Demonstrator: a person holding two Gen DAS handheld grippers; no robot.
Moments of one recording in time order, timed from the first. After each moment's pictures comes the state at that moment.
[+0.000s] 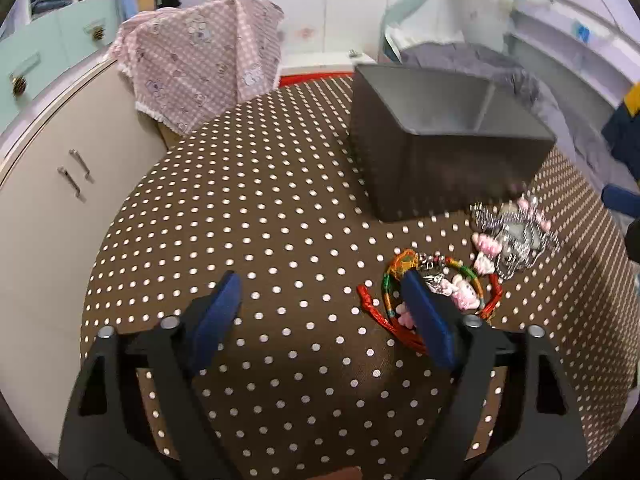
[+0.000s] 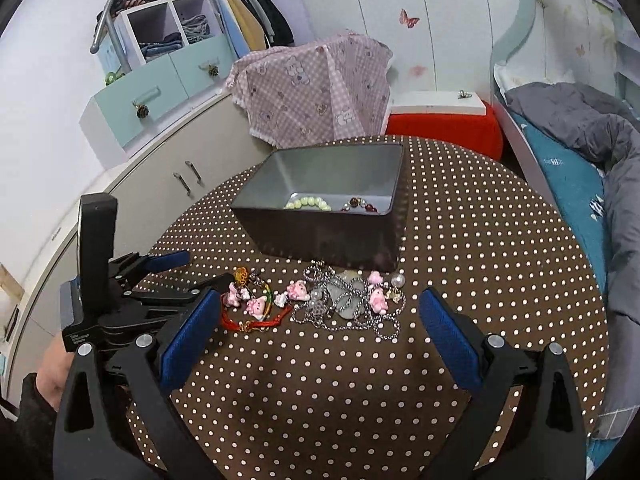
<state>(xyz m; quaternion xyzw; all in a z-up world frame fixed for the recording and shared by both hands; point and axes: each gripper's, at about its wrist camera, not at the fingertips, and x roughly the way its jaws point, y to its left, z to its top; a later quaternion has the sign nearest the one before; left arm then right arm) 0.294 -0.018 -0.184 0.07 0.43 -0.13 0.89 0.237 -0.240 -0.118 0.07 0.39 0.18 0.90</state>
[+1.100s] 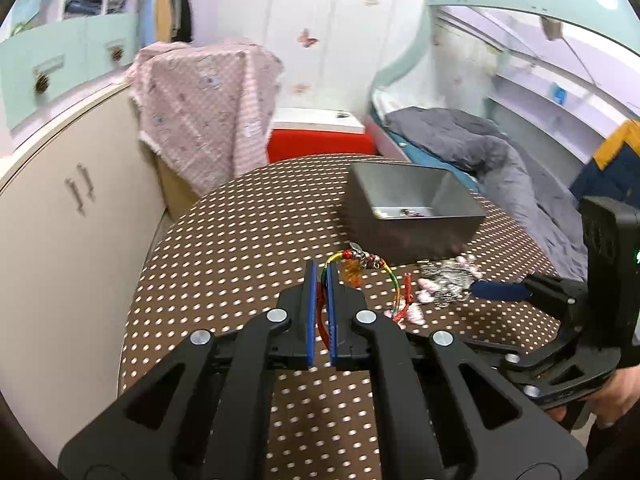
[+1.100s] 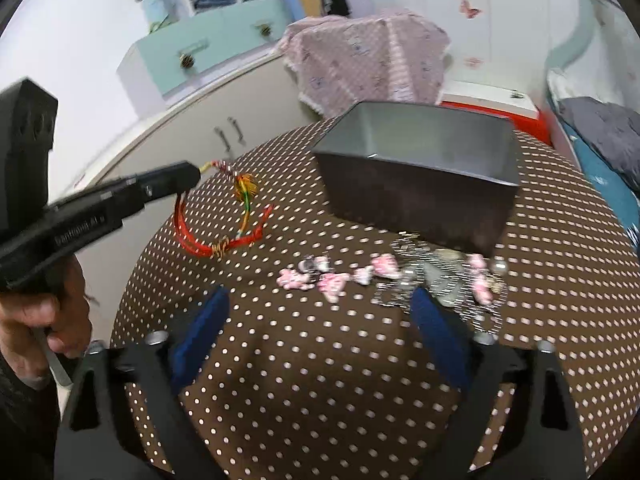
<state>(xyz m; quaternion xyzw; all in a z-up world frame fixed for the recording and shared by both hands) 0.247 0.029 -0.117 -0.02 0.35 -0.15 0.93 0.239 -0.177 -0.145 0.01 0.42 0.27 0.87</state>
